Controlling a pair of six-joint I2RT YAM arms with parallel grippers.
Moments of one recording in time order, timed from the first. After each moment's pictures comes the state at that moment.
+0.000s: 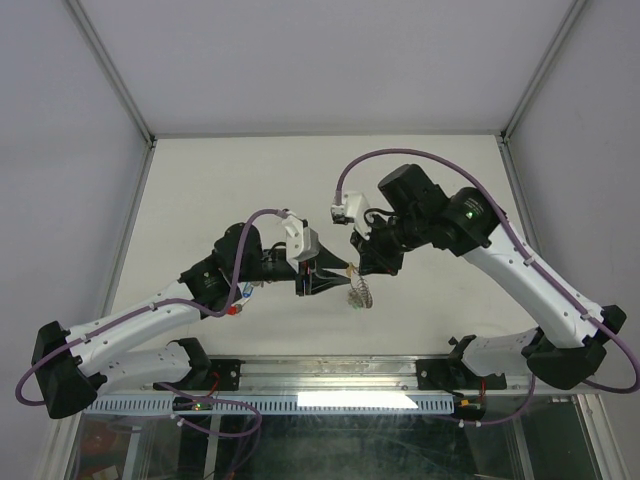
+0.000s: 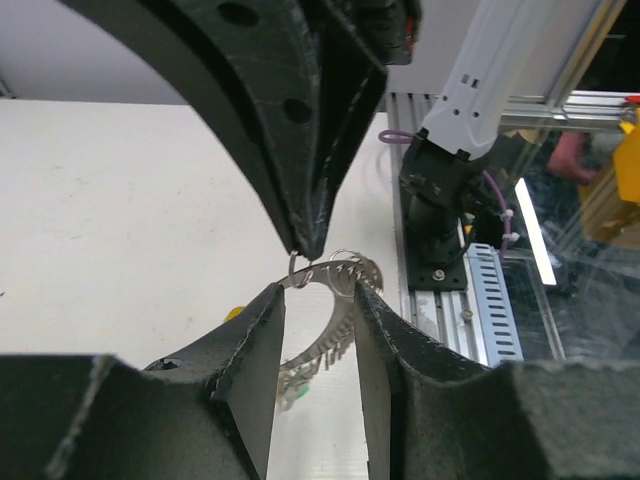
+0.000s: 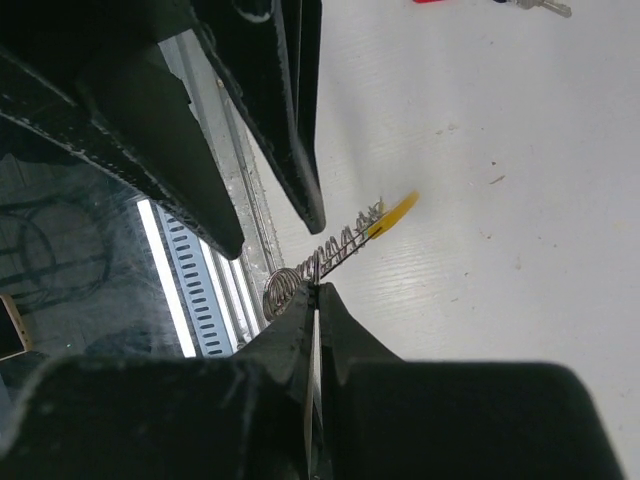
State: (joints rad) left arm -0.94 1.01 0.79 0.19 0.54 0.02; right arm 0.84 1.29 1.61 -1.28 -0.41 -0.31
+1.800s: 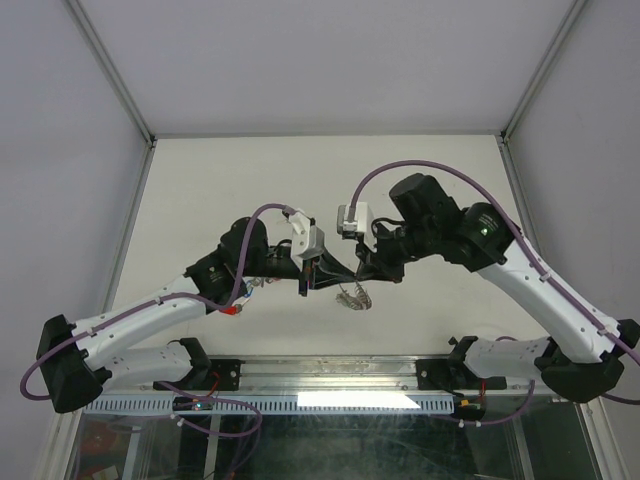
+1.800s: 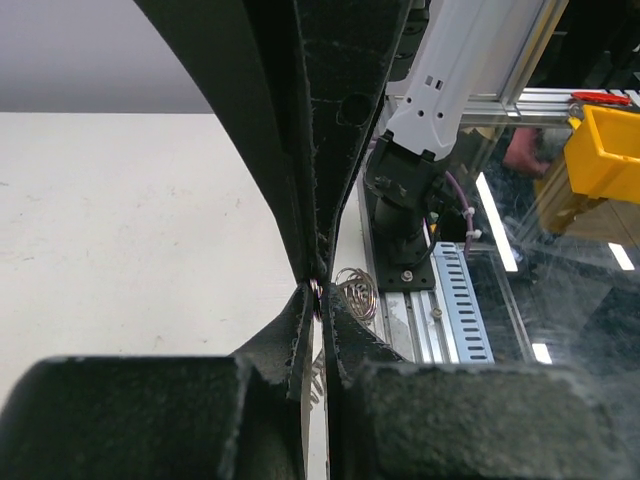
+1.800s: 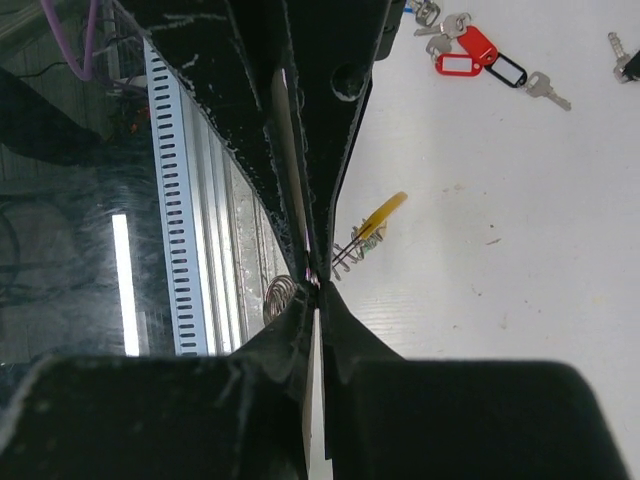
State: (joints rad) left arm -0.94 1.06 0.83 0.19 0.66 0.00; right arm 0.87 1.20 1.52 -1.18 -0.50 -0.40
